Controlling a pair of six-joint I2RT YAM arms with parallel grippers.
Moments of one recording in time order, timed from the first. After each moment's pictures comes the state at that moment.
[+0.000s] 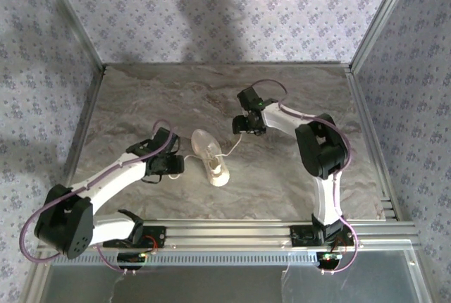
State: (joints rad) left arm -0.52 1.21 0.67 -0.68 -0.13 -0.54; right arm 0.53 2.03 1.45 -0.58 0.00 0.40
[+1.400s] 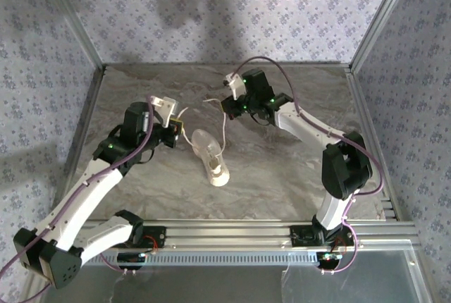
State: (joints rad) left arm -0.49 0.98 0.96 -0.53 0.12 -0.09; right arm 0.57 1.74 1.44 -0.33 -0.37 0.02
